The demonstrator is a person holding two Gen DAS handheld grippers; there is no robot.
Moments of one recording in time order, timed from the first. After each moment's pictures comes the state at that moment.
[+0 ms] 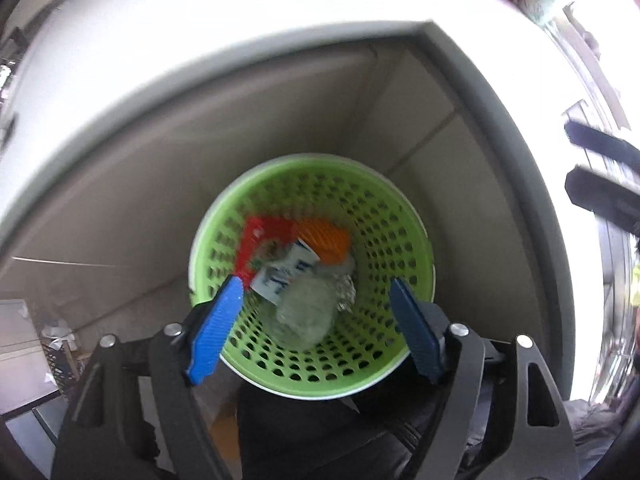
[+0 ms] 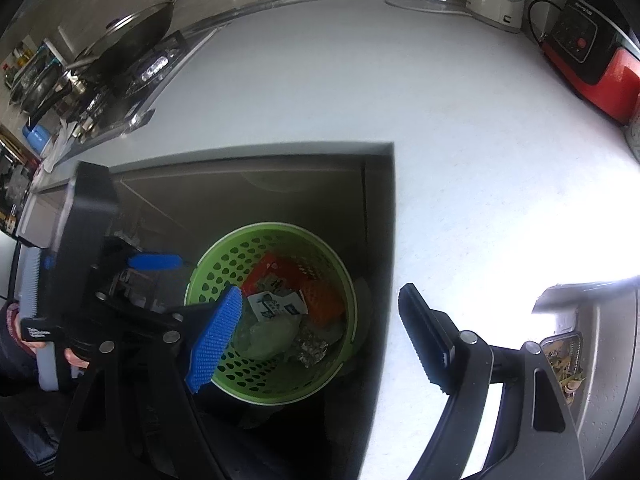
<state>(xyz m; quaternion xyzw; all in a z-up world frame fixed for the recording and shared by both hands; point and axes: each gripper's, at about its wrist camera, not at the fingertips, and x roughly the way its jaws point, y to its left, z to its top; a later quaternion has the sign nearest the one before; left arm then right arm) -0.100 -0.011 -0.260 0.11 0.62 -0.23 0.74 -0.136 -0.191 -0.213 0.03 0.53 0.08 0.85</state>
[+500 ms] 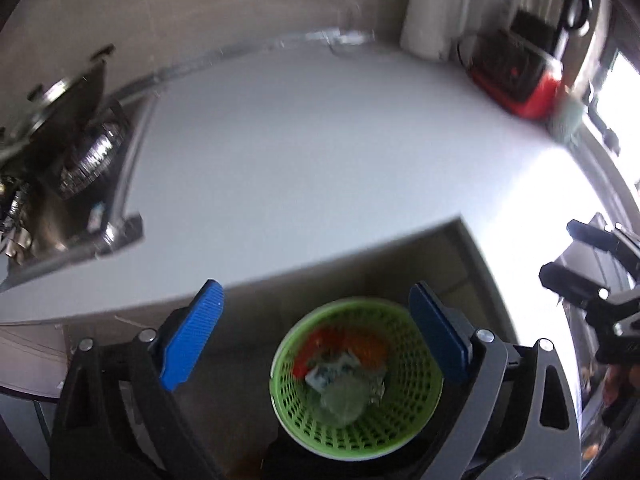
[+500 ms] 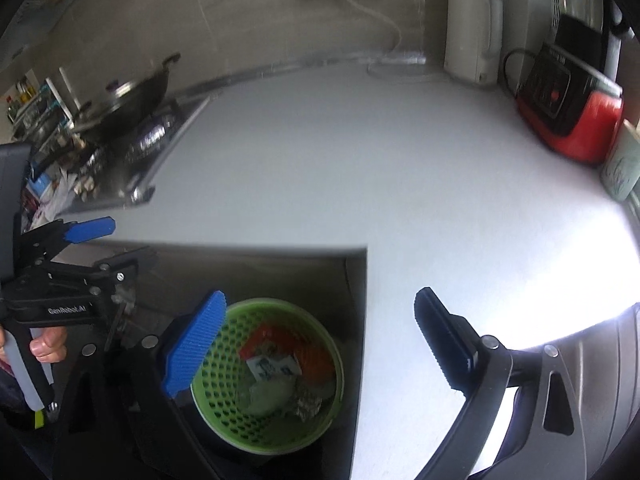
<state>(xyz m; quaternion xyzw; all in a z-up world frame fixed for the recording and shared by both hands) -0.065 0.009 -0.126 0.07 0.47 -0.14 0.87 -0.111 -0.206 -0.149 0.04 0.43 0.06 0.90</state>
